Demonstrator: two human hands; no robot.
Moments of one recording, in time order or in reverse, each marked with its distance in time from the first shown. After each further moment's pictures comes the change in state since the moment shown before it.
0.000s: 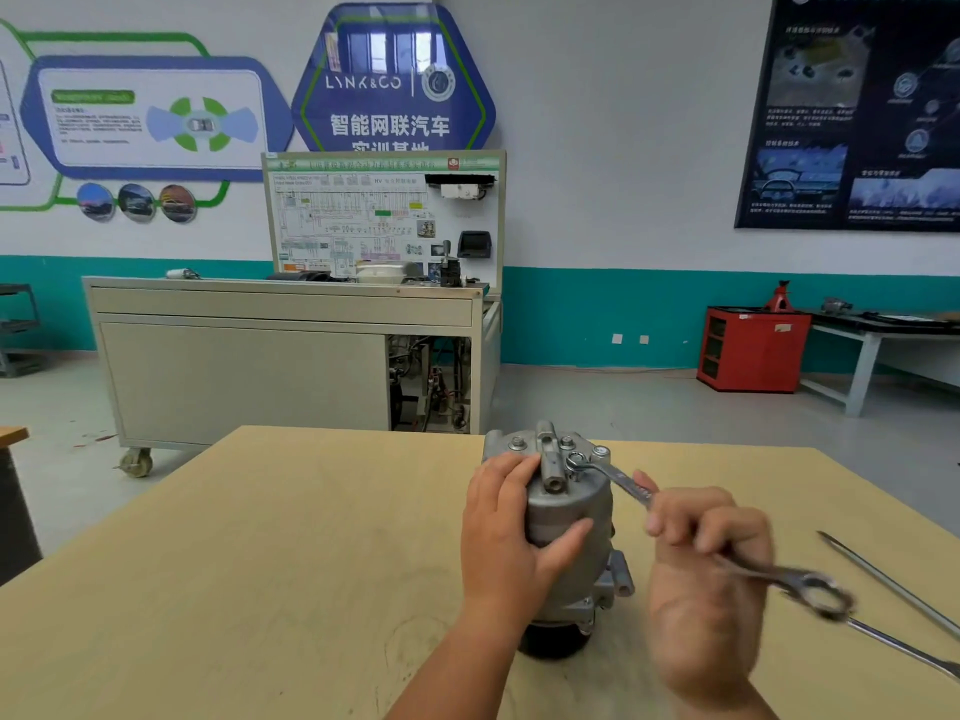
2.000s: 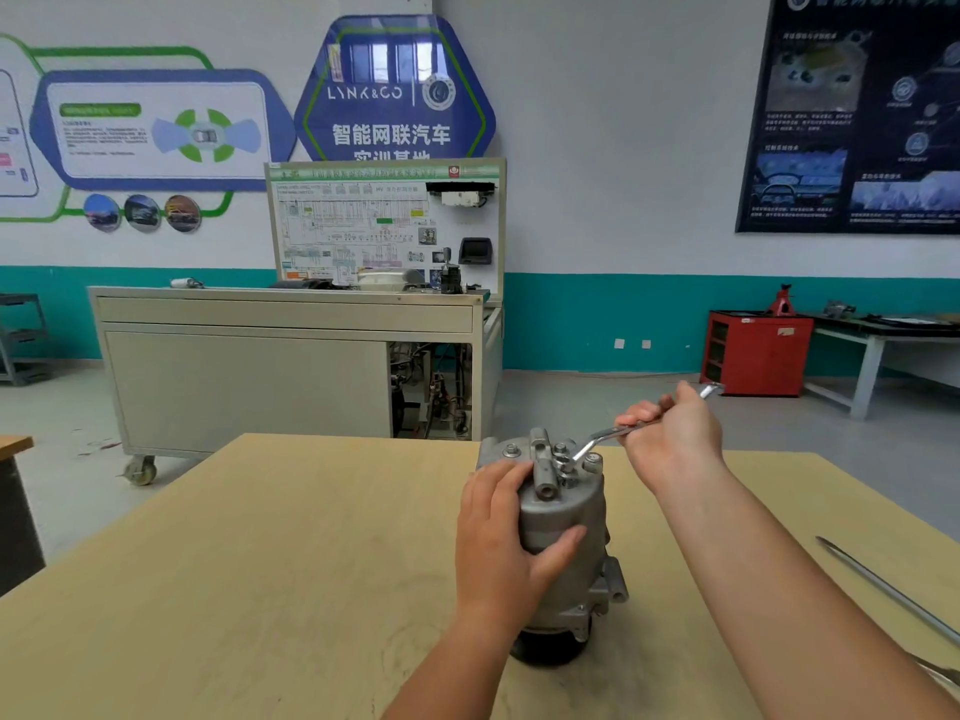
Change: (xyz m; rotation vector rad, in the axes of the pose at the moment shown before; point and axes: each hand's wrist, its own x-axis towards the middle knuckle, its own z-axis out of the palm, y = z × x) left_hand 0.007 0.001 -0.004 0.041 -0.071 -0.063; right_hand 0.116 0.064 -0.017 0.268 0.813 1.090
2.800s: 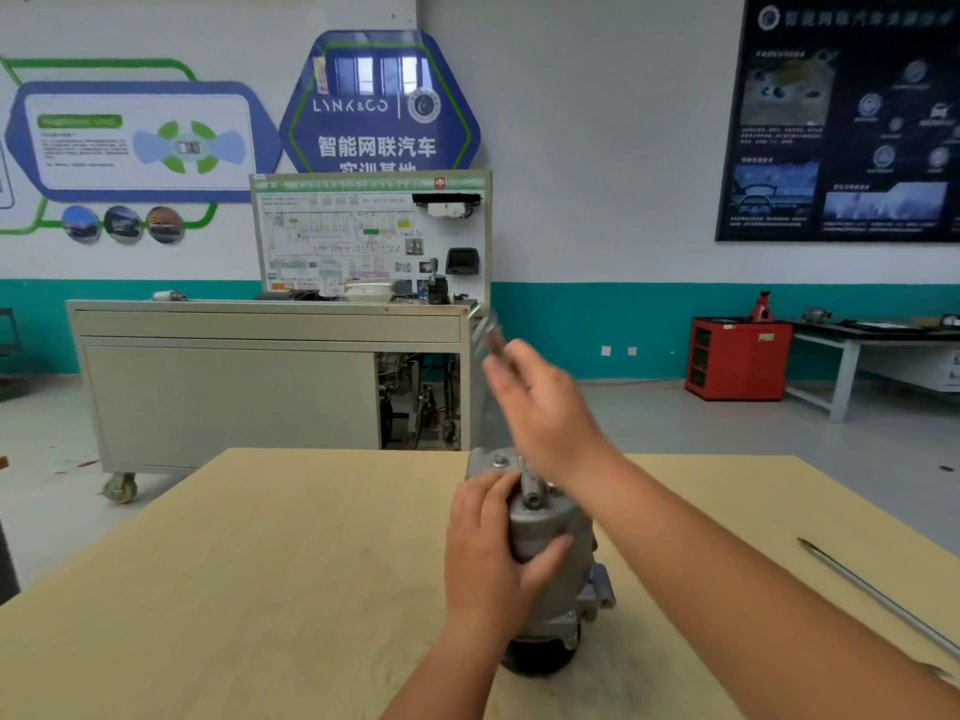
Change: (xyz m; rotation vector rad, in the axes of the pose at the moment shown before) left_hand -0.001 -0.005 0.005 0.058 -0.015 -0.019; right_hand -0.071 0.038 0.039 -1.249 -0.868 -0.864
